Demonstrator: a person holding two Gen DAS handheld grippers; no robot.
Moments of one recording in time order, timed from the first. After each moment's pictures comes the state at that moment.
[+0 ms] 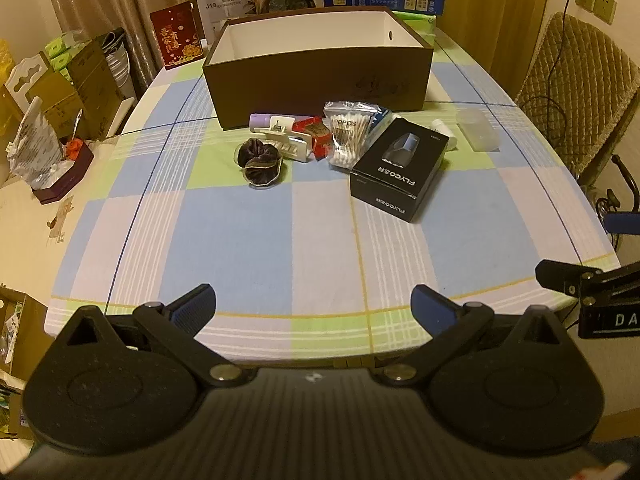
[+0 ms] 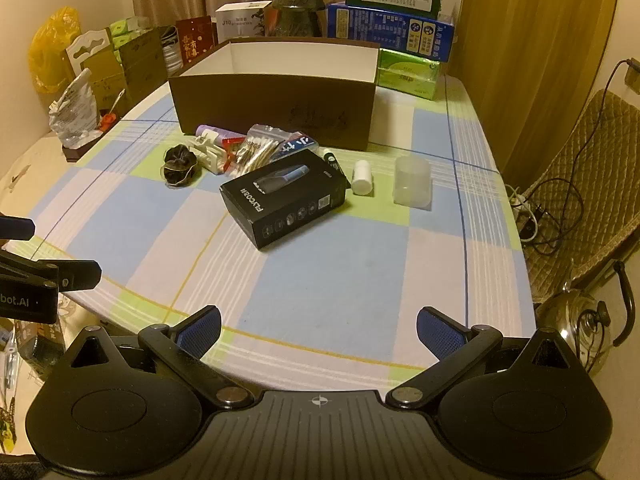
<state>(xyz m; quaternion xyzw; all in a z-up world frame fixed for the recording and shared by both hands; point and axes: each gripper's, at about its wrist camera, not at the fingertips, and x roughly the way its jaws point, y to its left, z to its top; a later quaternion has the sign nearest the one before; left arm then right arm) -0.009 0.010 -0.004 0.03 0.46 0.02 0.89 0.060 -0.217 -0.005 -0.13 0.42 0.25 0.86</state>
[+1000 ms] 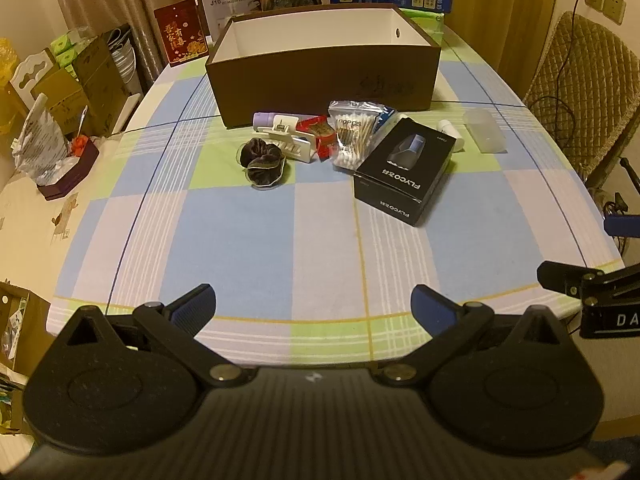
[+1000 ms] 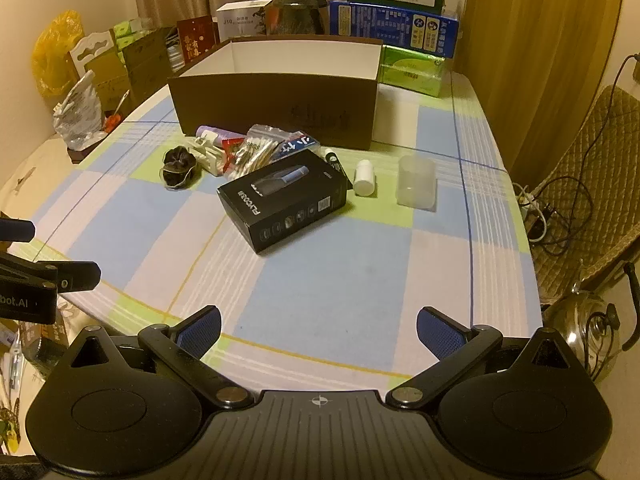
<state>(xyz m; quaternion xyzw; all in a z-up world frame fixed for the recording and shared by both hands) 0.001 0.005 -0.004 0.02 0.46 0.06 0.88 0.074 -0.222 -0.010 -0.12 0.42 0.27 0.86</state>
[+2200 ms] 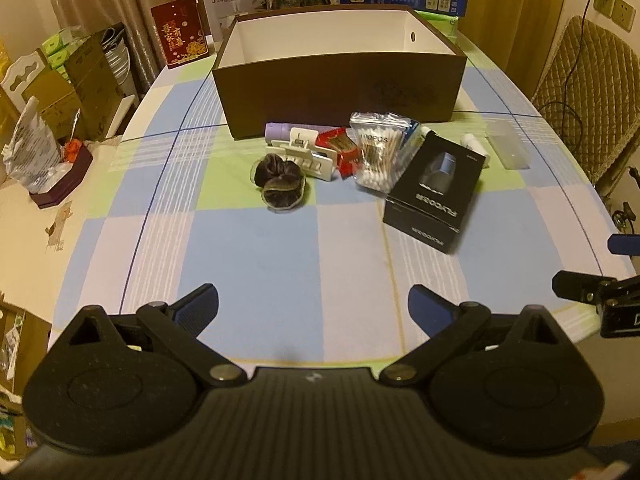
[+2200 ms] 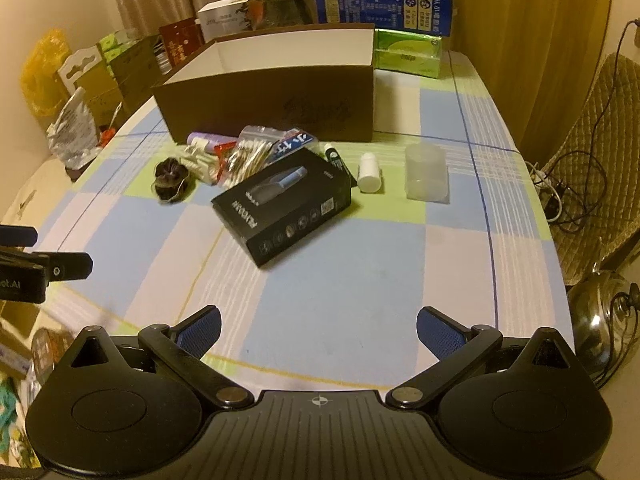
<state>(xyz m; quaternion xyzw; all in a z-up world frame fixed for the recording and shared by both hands) 0.041 0.049 -0.011 0.00 0.47 0.08 0.88 0.106 -0.212 -0.022 -0.07 0.45 0.26 0.85</state>
